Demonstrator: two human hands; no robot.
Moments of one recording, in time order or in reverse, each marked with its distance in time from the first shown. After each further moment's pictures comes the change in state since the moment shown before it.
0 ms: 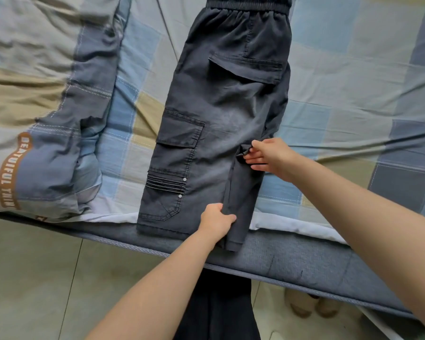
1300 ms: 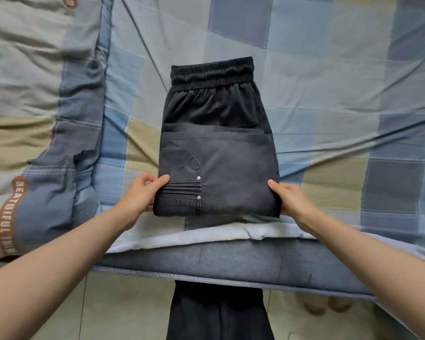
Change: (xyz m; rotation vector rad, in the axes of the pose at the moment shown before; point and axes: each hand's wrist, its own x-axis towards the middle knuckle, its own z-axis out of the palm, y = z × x) left_hand 0.033 0.028 -0.176 -0.166 0.079 0.109; right_hand -0.034 0.082 -0.025 0.145 0.063 0.024
